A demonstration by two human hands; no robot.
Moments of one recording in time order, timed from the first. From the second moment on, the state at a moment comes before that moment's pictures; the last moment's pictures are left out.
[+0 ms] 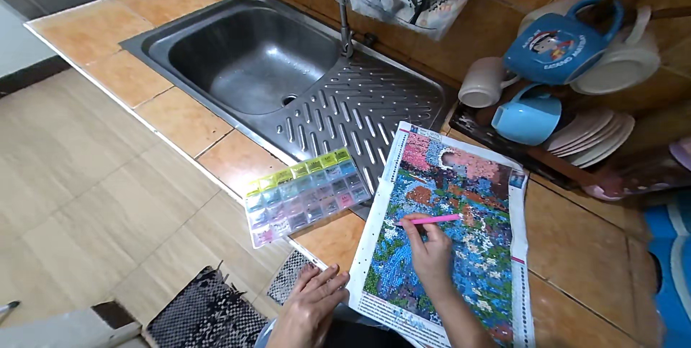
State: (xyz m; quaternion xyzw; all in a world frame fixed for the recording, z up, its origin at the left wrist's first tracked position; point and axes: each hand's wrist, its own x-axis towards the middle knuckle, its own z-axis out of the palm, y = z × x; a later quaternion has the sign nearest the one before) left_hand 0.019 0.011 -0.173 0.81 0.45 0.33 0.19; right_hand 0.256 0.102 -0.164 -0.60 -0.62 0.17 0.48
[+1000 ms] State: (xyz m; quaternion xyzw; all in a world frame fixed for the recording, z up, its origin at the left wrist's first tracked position) left_hand 0.020 0.008 -0.175 0.80 0.46 0.33 0.20; right_hand 0.261 0.101 -0.166 -0.59 -0.61 0.20 0.49
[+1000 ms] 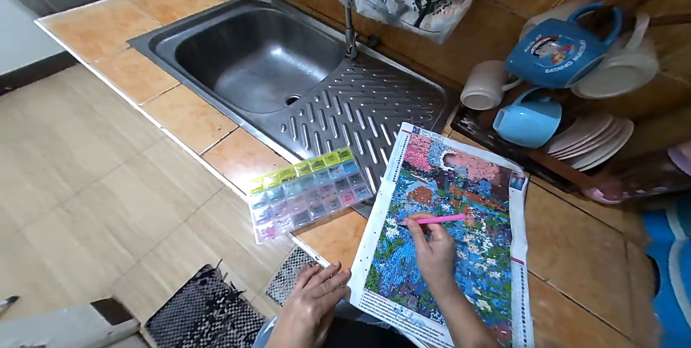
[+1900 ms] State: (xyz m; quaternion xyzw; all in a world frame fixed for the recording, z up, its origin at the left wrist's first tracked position) left_hand 0.021 0.010 -0.173 0.80 0.46 0.33 0.20; right_hand 0.259 0.102 -0.168 -0.57 -0.59 0.22 0.53
